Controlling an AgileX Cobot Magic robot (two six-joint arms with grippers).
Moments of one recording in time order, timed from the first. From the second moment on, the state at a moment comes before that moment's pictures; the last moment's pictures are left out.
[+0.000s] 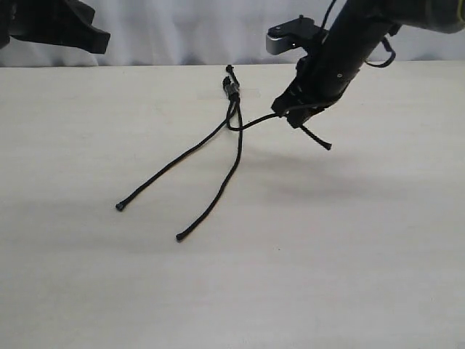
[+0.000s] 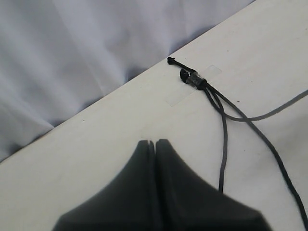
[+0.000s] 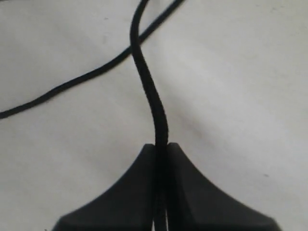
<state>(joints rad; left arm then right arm) -0.17 1.37 -1.06 -0.14 0.35 0.37 0.26 2.04 -1.66 0.21 1.03 -0.45</state>
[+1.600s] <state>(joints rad) -0.24 1.47 -1.07 -0.26 0.37 0.39 0.12 1.62 -1.04 0.06 0.11 -0.01</state>
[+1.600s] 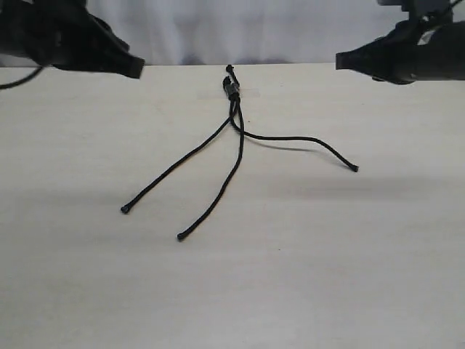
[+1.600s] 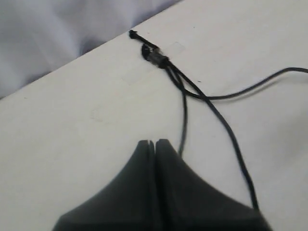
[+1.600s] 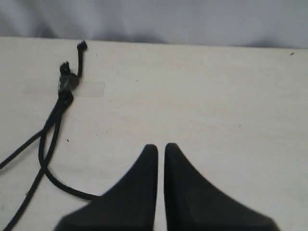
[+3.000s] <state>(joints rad) -0.51 2.13 -1.28 -0.14 0.46 0.37 0.12 1.50 -0.89 0.07 -0.18 -0.01</state>
